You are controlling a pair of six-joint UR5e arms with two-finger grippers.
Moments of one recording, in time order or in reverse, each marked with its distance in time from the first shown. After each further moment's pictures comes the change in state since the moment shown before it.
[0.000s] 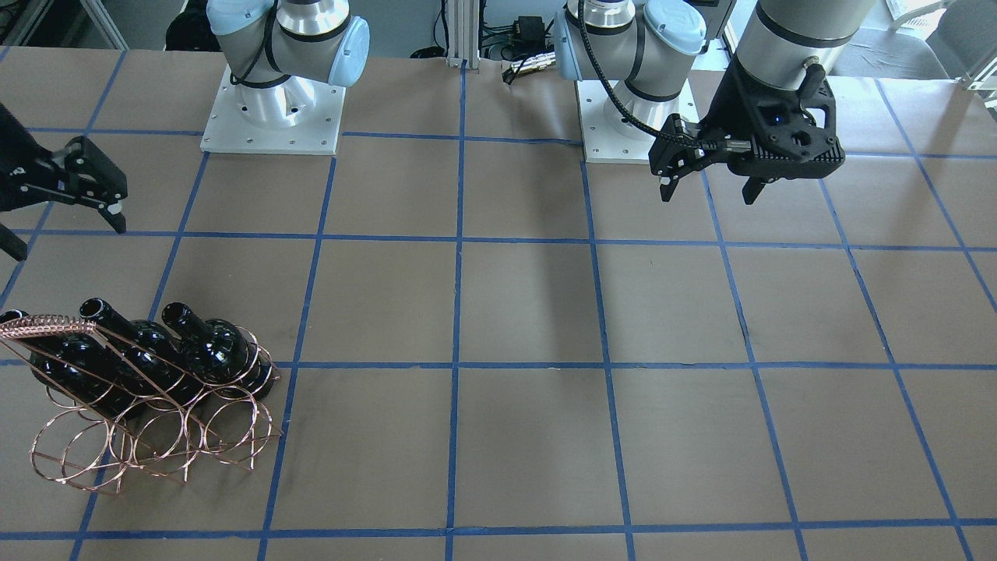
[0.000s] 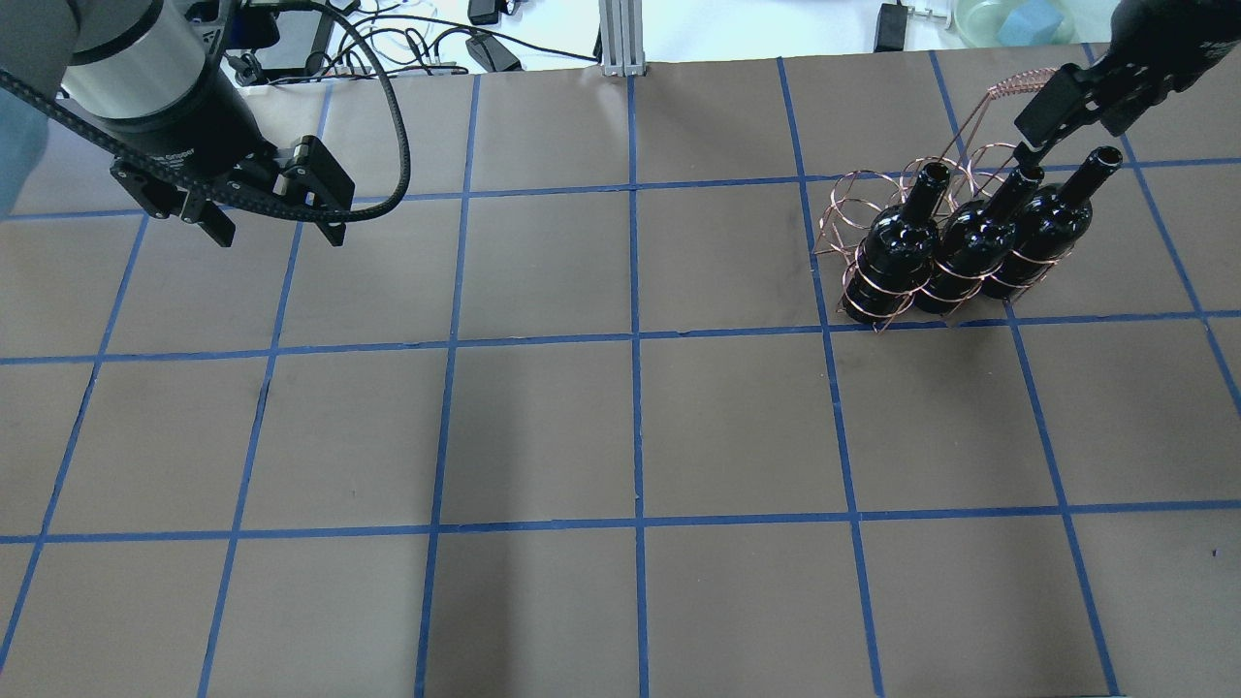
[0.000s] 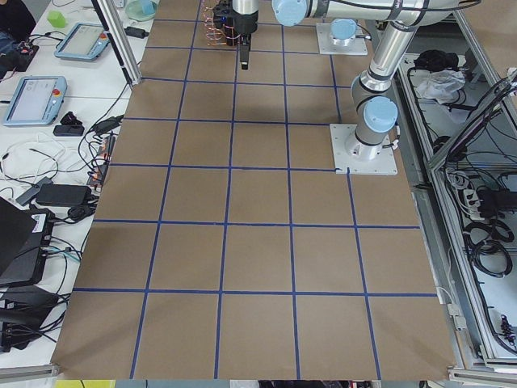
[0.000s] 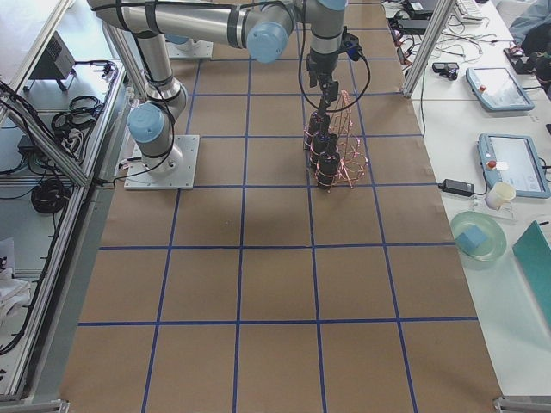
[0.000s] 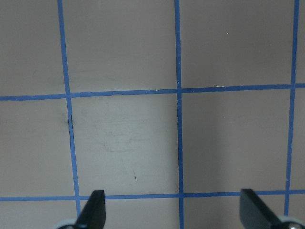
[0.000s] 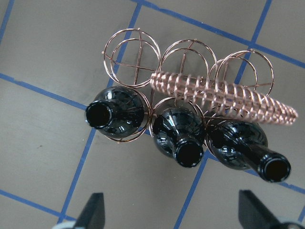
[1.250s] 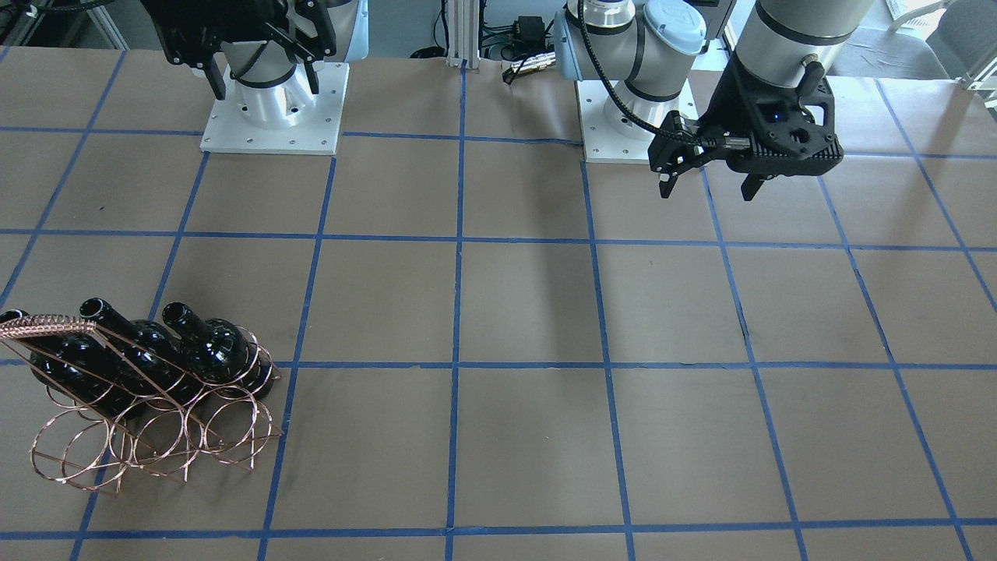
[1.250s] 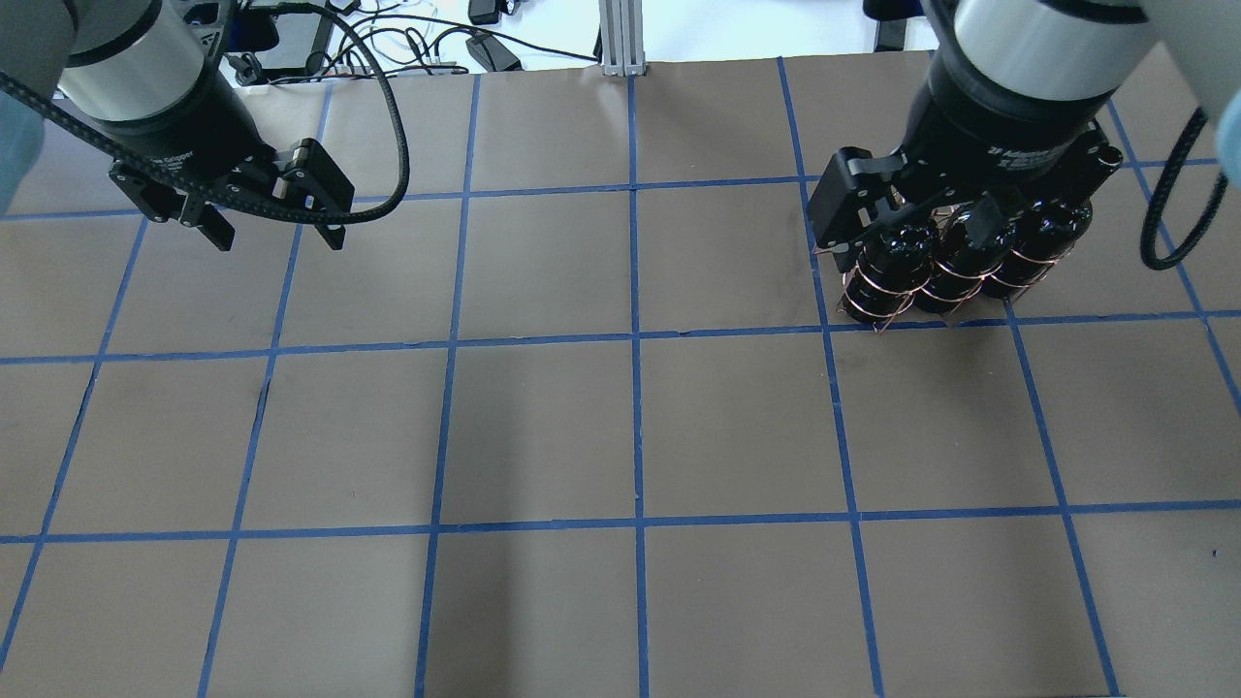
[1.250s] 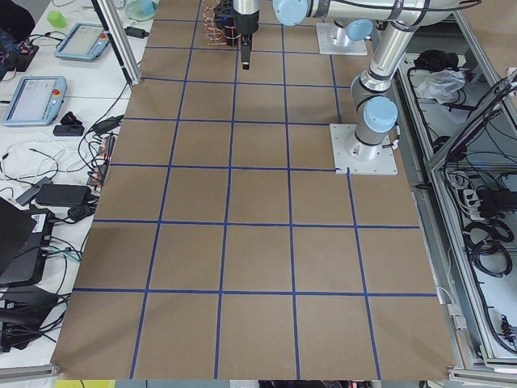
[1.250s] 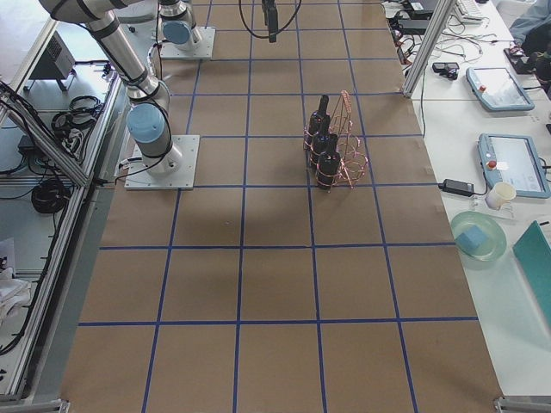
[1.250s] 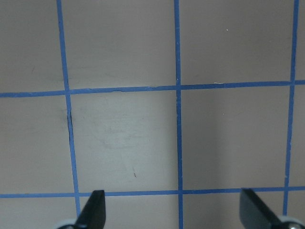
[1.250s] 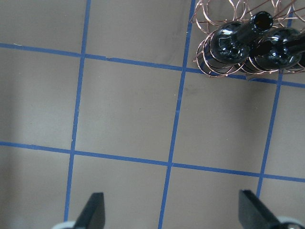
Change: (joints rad) left arm 0.000 0.005 -0.002 -0.012 -0.002 0.000; right arm 0.396 -0.181 0.043 0.146 -0.065 0.578
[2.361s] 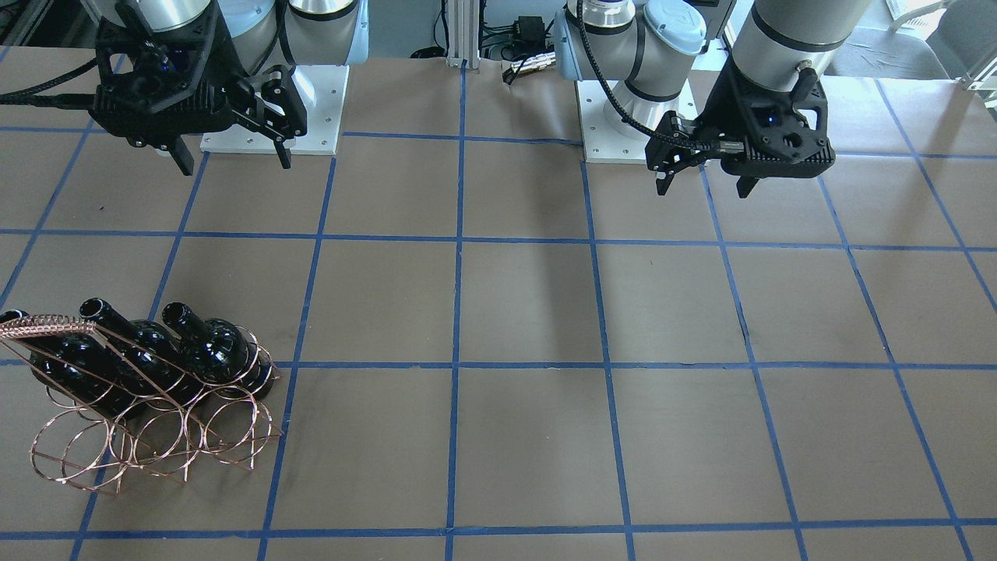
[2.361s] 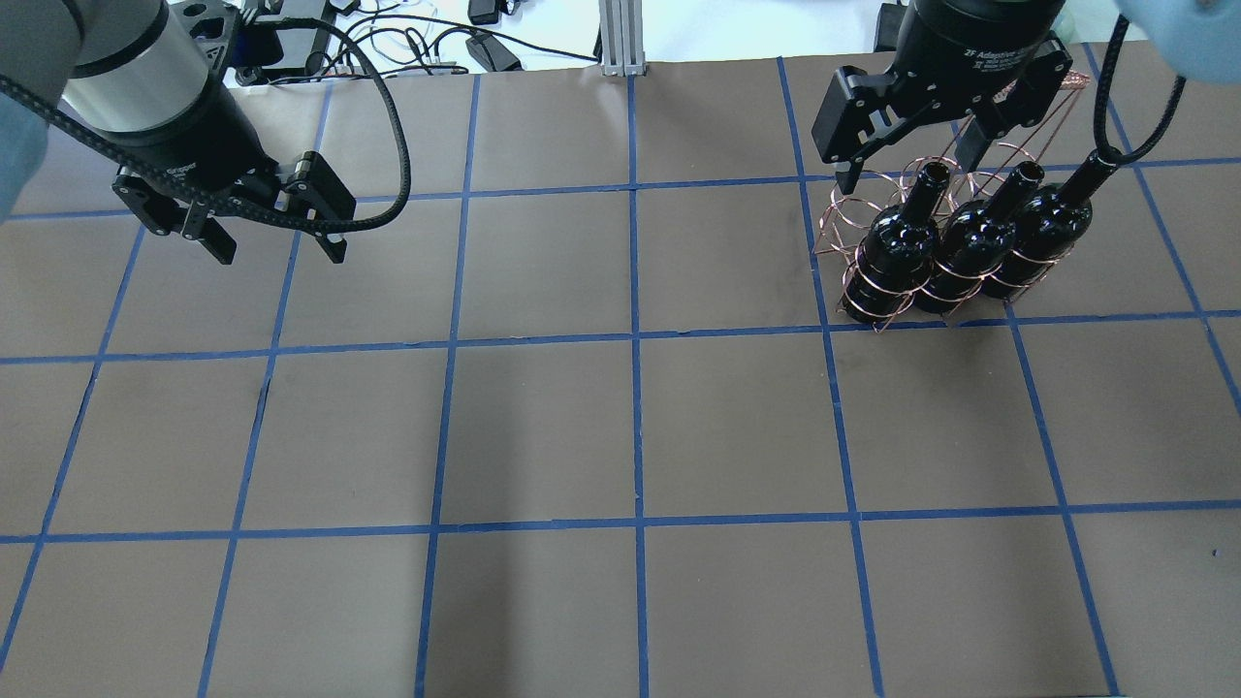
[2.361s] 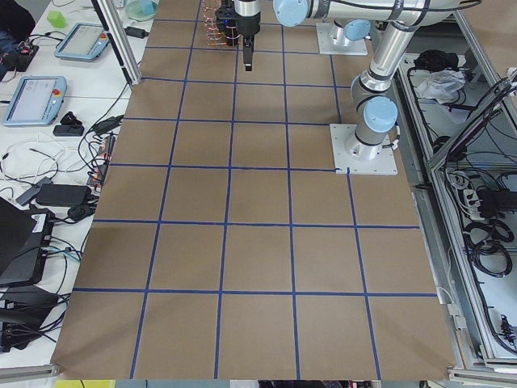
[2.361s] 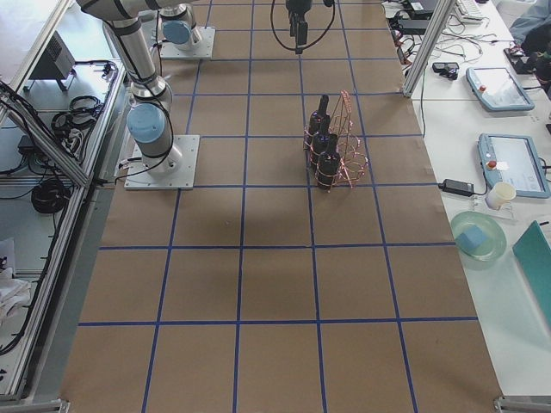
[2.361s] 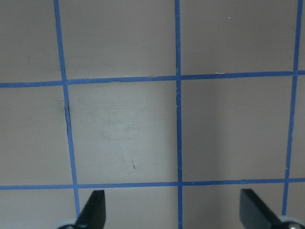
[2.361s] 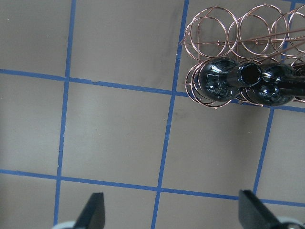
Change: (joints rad) left arm 0.000 0.002 -0.013 -0.024 0.000 -0.002; right arm -0.061 0.169 -0.121 -0.016 -0.006 -0.040
